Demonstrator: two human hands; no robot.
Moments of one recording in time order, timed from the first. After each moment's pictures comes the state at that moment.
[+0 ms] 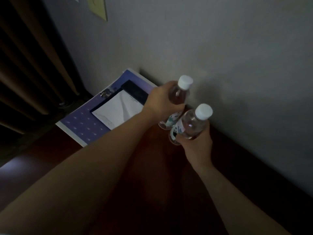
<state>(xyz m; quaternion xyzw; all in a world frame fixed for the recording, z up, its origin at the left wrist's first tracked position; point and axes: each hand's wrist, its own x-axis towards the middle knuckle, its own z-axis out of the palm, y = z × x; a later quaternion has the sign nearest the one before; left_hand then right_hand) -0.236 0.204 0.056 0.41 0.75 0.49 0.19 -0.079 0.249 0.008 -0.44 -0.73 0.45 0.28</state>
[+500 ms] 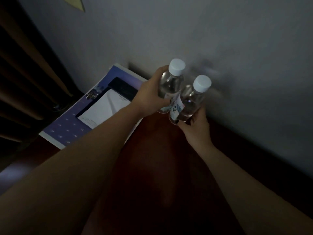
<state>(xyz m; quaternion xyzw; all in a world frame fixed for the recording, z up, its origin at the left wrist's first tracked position) -0.260 0.224 0.037 0.46 0.69 0.50 0.26 -0.095 0.295 -0.010 -0.40 -0.72 0.50 0.25</state>
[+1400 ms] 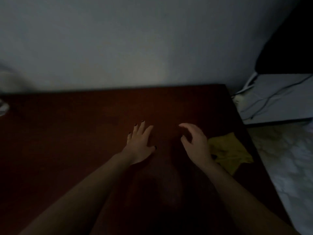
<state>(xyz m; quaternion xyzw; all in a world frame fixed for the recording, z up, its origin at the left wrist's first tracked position) 0.292 0.225 0.006 0.68 0.64 0.04 0.36 0.499 0.227 0.018 -0.62 -0.69 0.25 0.27</state>
